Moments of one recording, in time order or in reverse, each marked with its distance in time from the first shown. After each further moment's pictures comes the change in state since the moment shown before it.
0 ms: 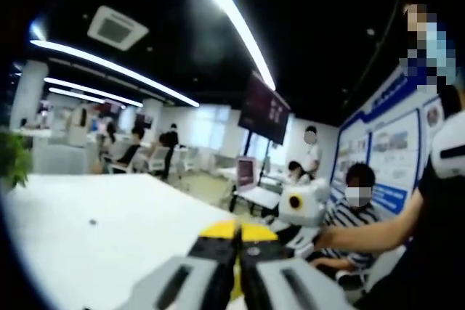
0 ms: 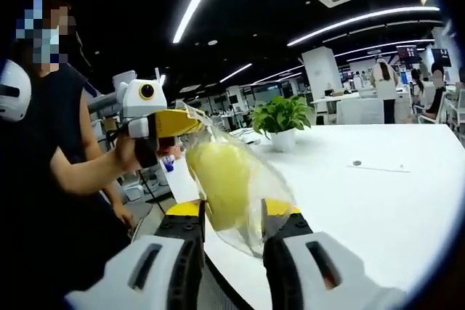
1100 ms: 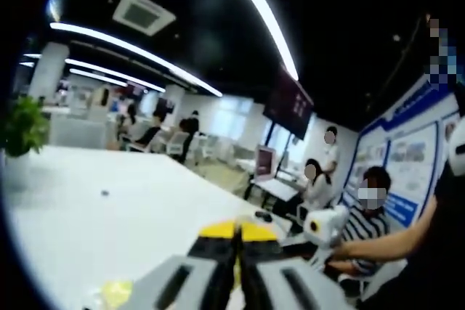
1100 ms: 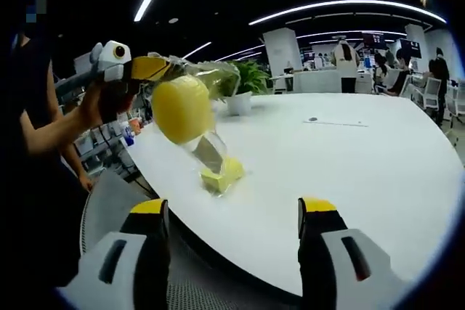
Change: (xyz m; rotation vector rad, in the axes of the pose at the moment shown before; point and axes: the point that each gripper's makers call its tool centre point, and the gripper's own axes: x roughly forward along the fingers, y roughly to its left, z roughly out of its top) left arm -0.010 0.026 -0.041 -0.104 0.046 0.110; right arm -0.044 -0.041 -0.112 0.030 0.139 -0.276
